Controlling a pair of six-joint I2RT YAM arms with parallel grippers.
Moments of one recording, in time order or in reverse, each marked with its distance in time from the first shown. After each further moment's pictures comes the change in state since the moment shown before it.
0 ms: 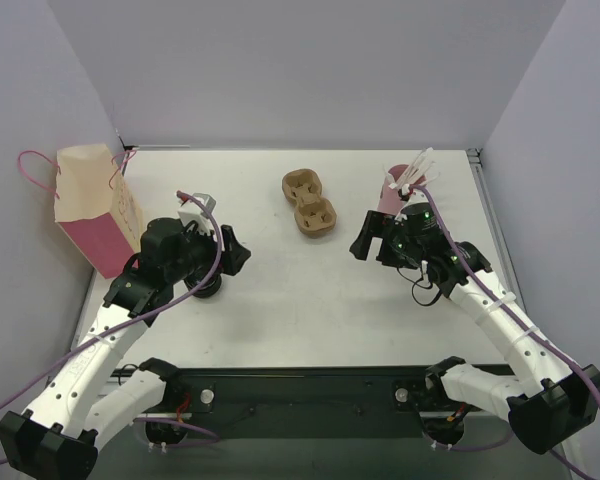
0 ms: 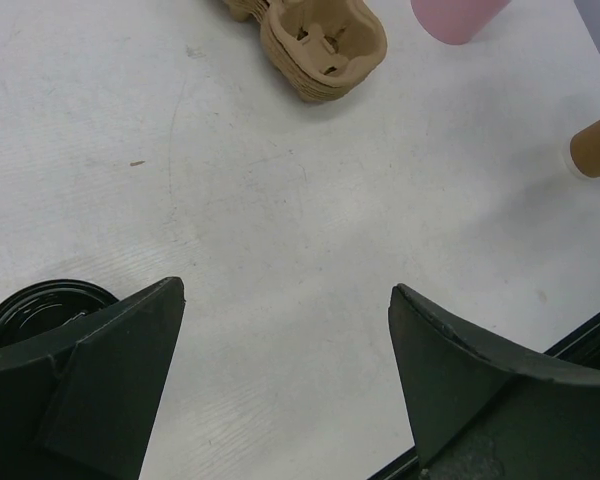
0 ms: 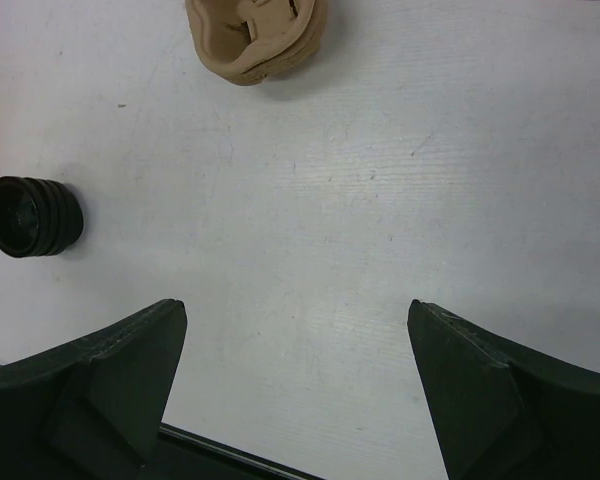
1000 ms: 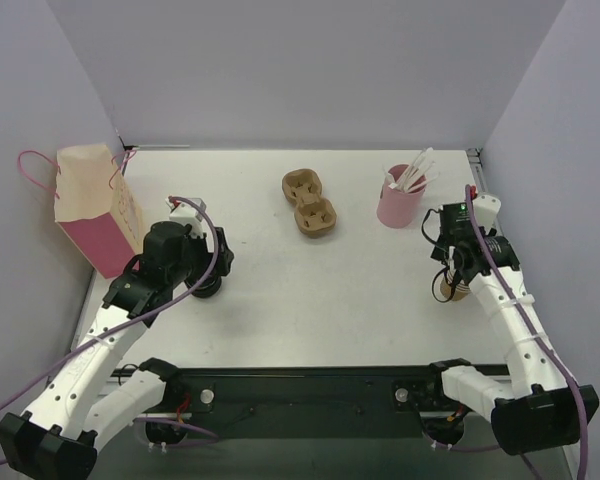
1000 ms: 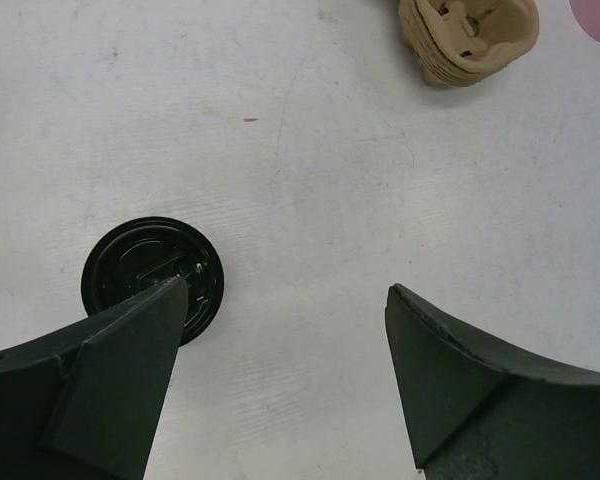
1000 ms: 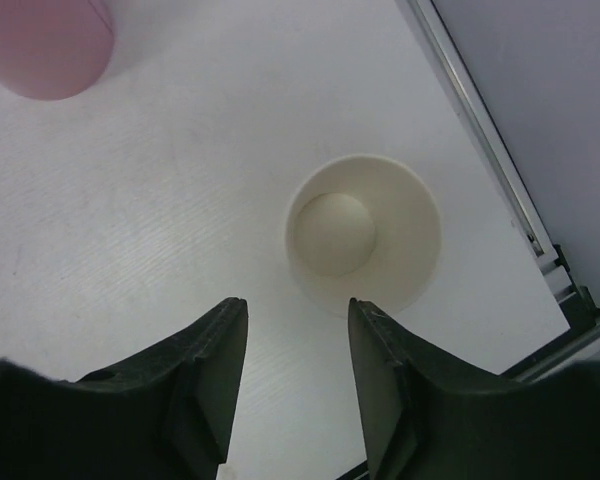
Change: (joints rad) left arm -0.003 -0.014 0.001 -0.118 -0.250 0.000; right arm -0.256 -0.024 0.066 -0.298 0.552 -0.093
